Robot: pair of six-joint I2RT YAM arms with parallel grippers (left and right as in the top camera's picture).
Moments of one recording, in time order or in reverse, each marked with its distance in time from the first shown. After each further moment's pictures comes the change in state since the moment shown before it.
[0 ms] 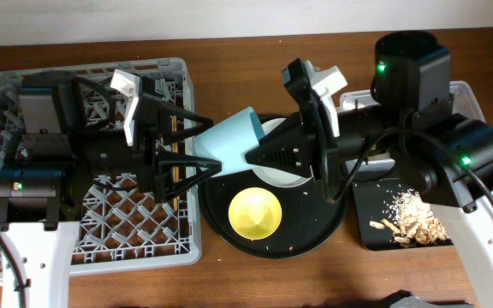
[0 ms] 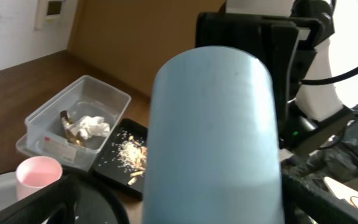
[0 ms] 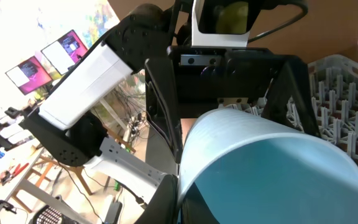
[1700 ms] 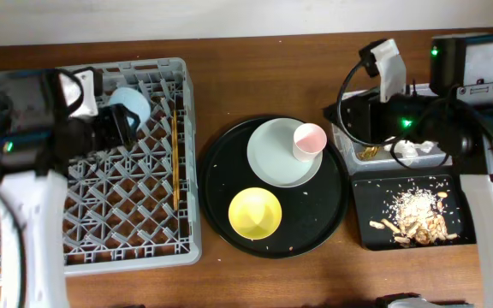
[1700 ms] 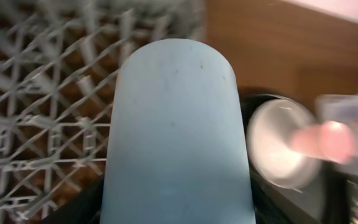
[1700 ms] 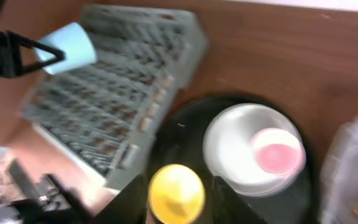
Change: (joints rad) left arm 0.172 0.166 0.000 -0.138 -1.111 -0.277; right arm -0.325 0.024 -0.016 -0.306 0.618 -0.003
